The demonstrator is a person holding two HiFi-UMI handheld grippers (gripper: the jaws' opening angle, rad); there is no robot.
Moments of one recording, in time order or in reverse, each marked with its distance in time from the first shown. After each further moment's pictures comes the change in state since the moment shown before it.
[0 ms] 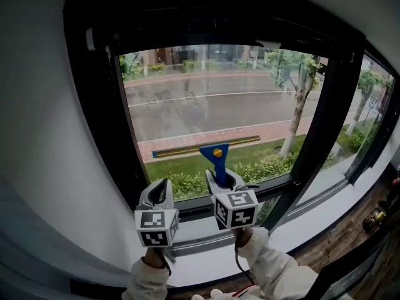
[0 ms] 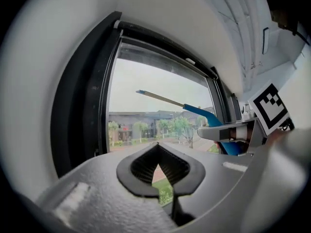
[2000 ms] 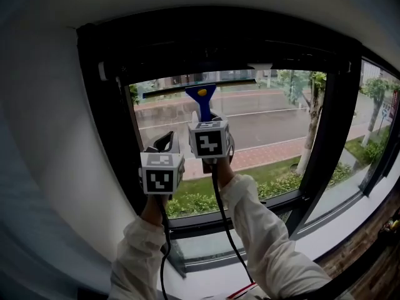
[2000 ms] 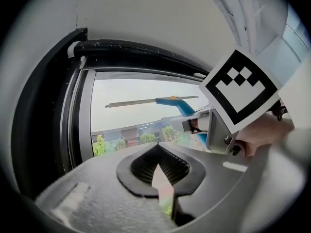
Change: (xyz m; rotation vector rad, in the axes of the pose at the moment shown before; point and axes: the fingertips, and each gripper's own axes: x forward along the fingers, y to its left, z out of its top) left arm 0.065 0.015 0.184 0.217 -0.110 0.083; right arm 0.103 0.005 0.215 -0.169 -0.123 -0.082
